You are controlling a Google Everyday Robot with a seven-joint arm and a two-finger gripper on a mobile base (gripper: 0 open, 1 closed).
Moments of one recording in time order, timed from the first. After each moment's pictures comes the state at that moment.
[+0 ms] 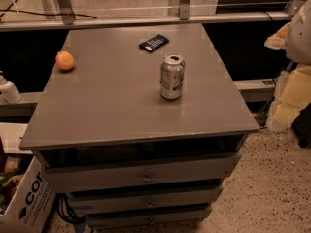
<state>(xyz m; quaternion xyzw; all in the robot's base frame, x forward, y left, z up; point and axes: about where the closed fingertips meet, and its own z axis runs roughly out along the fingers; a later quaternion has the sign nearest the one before) 0.438 -0.217 0.976 -0.60 0.78 -0.03 0.16</state>
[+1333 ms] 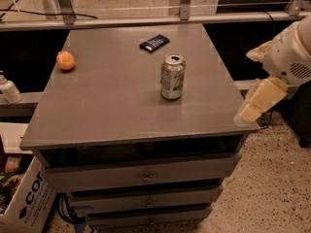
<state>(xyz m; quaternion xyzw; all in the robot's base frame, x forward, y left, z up) 0.482 -0.197 0.930 -0.56 0.79 0.05 0.26</state>
